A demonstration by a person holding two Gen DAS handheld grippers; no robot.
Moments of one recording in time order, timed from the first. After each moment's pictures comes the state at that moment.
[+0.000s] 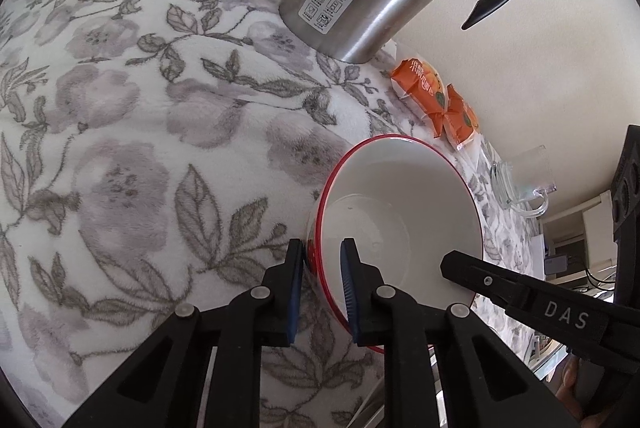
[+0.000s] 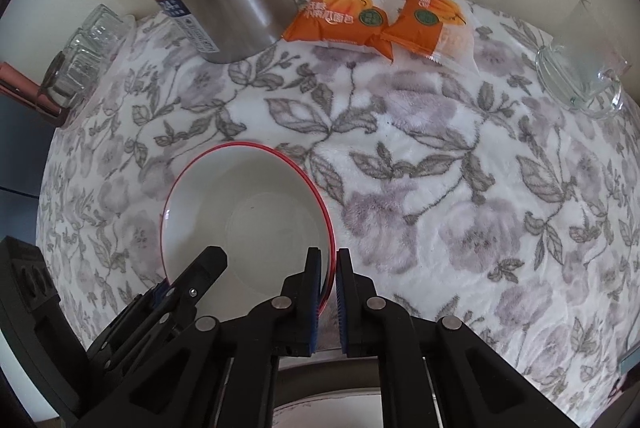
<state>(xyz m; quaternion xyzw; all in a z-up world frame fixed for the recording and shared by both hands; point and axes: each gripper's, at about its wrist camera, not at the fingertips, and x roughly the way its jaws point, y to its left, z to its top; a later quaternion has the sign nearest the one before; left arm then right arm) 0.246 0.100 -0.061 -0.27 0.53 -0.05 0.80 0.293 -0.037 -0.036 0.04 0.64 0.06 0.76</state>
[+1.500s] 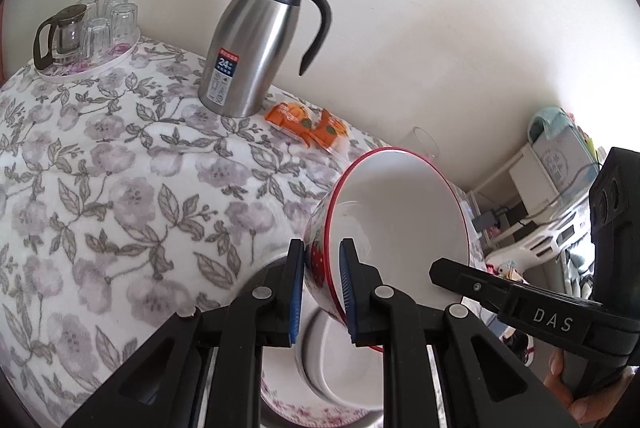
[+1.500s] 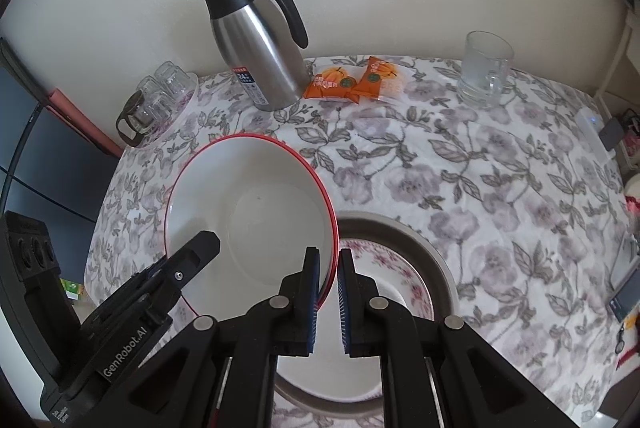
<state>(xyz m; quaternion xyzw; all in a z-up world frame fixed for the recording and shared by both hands) 0.128 0.056 0.089 -0.21 0.44 -0.14 0.86 0.144 -0.105 0.099 0.09 0.55 0.08 0.83</state>
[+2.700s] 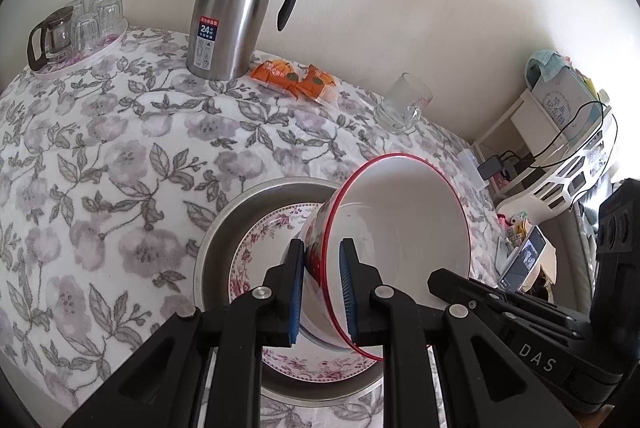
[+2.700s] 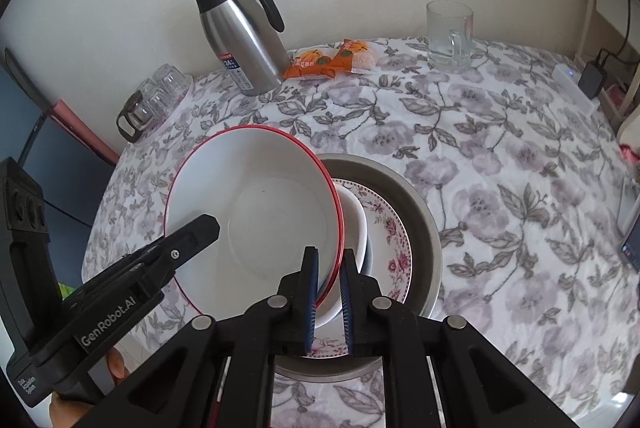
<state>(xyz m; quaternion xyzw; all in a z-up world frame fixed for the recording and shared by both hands) 0.089 0.022 0.075 -0.15 0.48 -0.14 0.85 0.077 -0.136 0.059 0.13 0.52 0.07 0.84</state>
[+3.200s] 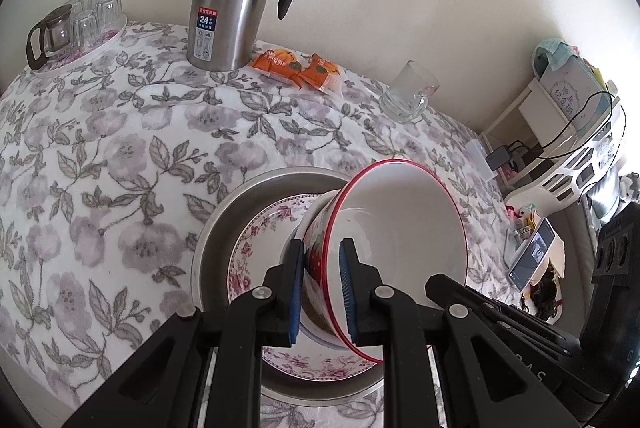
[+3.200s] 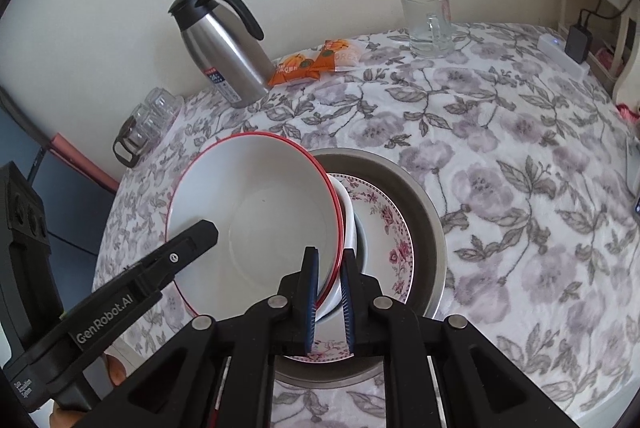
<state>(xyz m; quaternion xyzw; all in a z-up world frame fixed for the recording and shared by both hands) 0.093 0.016 0.067 -0.14 0.49 -0.13 0.85 0.067 -0.144 0.044 0.18 0.50 0.05 0.84</state>
